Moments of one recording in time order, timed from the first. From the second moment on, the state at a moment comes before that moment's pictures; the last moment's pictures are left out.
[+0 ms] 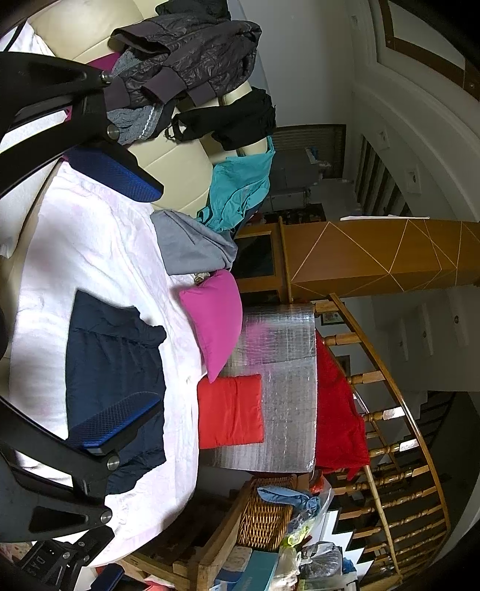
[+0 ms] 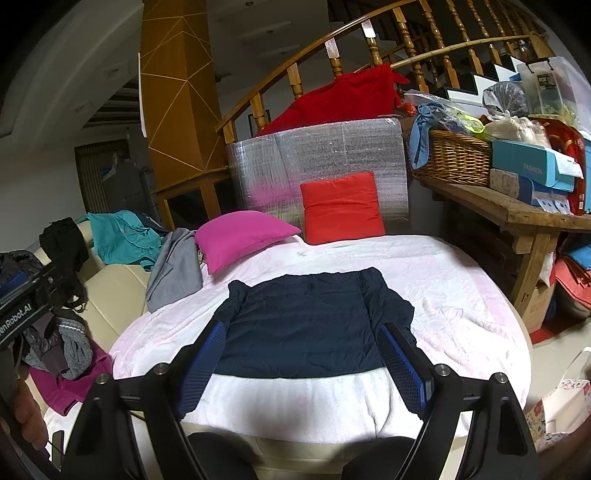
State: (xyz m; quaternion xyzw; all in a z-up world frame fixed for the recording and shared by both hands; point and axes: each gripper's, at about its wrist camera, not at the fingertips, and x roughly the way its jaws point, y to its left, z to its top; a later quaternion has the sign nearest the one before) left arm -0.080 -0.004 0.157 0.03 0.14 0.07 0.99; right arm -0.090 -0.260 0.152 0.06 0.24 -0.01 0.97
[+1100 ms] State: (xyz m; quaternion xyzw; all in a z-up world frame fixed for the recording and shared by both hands) left arm -0.027 -0.020 0.143 0.03 0.15 0.02 0.99; right arm -0.026 -0.256 0.136 0.06 0.27 -0.02 0.96
